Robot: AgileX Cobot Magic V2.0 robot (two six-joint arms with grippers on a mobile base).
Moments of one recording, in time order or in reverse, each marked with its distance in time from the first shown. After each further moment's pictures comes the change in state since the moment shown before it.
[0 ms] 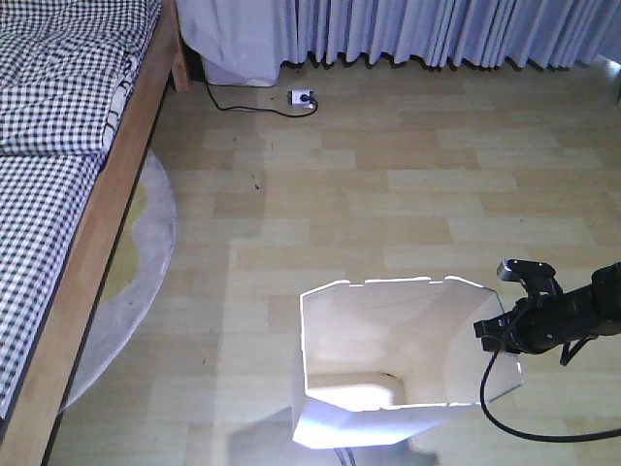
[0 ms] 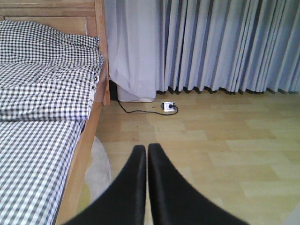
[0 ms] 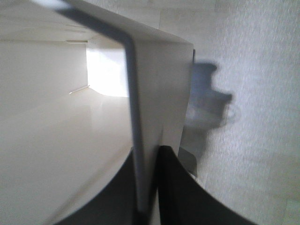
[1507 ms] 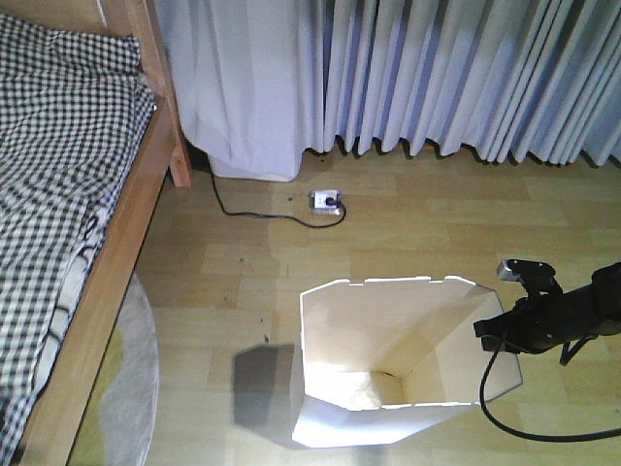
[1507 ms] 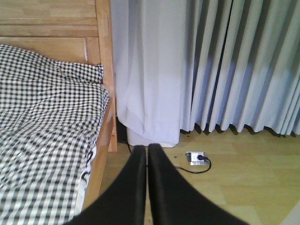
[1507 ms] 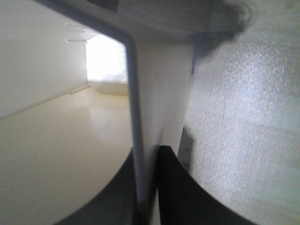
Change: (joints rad) left arm 0.000 0.000 0.000 0.000 0.000 0.000; right arm 0.000 0.000 0.000 0.002 0.003 0.000
